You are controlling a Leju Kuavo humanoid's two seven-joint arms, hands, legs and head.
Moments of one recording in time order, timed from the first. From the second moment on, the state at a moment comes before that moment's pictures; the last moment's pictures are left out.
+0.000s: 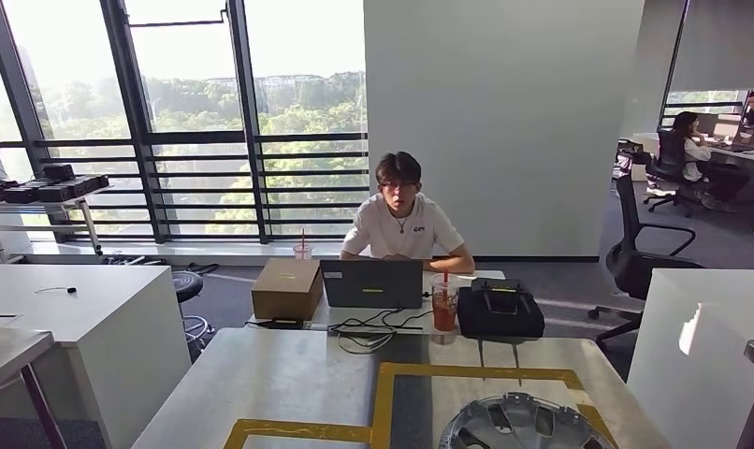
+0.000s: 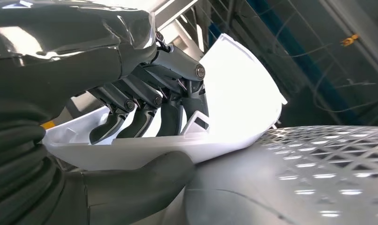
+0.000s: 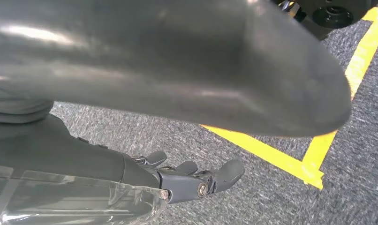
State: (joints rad) left arm -0.42 0.16 -0.87 -1.96 0.17 -0.50 -0.47; right arm 0.09 0.11 -1.21 -0.70 1.57 0.51 -0.28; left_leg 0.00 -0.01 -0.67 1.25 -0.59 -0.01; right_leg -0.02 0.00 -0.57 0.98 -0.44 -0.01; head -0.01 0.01
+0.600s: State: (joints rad) left arm -0.47 0.22 -0.75 -1.85 -0.39 -0.39 -0.33; right arm 0.10 0.12 -1.16 -0.67 1.57 0.49 -0.30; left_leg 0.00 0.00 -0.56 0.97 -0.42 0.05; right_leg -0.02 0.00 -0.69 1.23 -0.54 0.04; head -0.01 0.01
